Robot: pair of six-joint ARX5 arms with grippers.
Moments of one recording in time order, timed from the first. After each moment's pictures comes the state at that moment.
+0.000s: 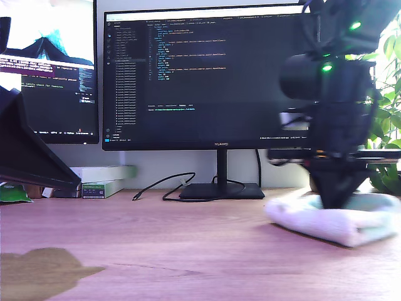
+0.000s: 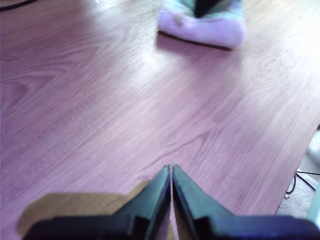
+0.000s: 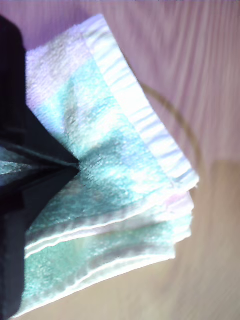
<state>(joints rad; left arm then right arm) -0.56 0.87 0.29 -0.03 0.38 0.00 0.37 1.76 1.11 -0.68 0.12 0.37</state>
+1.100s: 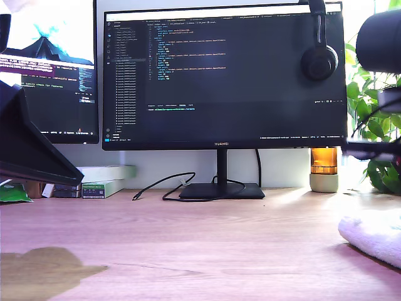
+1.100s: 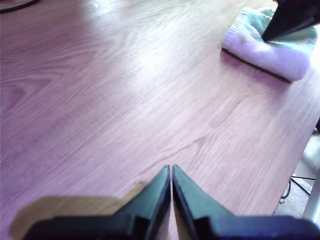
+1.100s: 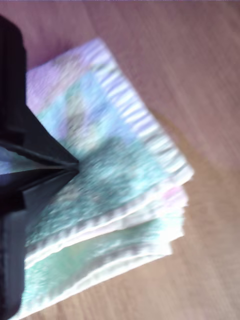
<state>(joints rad) -0.56 0.87 0.29 -0.01 0.40 -0.02 0.40 1.26 0.65 -0.60 0.16 0.71</state>
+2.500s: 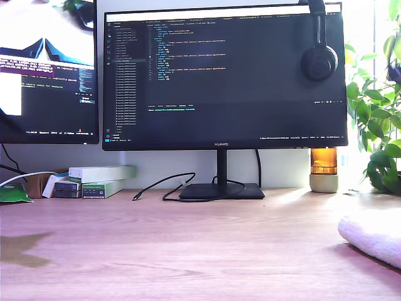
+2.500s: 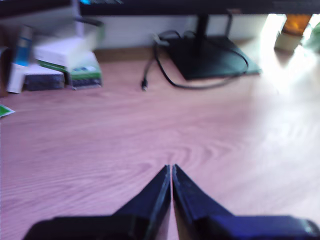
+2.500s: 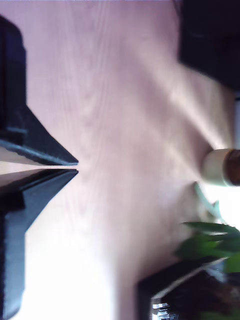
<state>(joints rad) -0.10 0.81 0.29 0.18 0.33 -0.07 0.00 0.95 0.46 -0.07 -0.02 -0.05</state>
